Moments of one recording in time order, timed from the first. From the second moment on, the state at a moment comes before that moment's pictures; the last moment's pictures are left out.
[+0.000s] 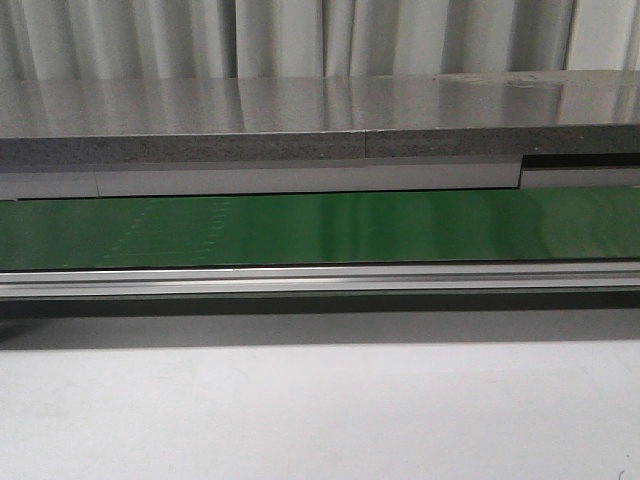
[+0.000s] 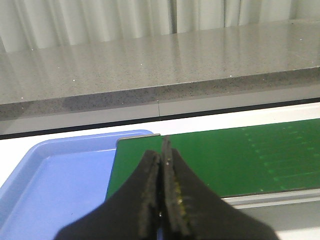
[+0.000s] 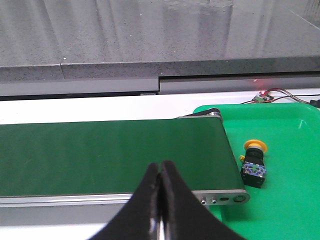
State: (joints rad) left arm -0.01 0.26 -0.18 -0.28 0.10 0.36; right arm -0.06 0.39 -0.42 0.07 0.35 -0.04
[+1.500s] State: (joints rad) left arm -0.01 0.26 -0.18 -0.28 0.10 0.36; right arm 0.06 -0.01 0.03 0.07 0.12 -0.04
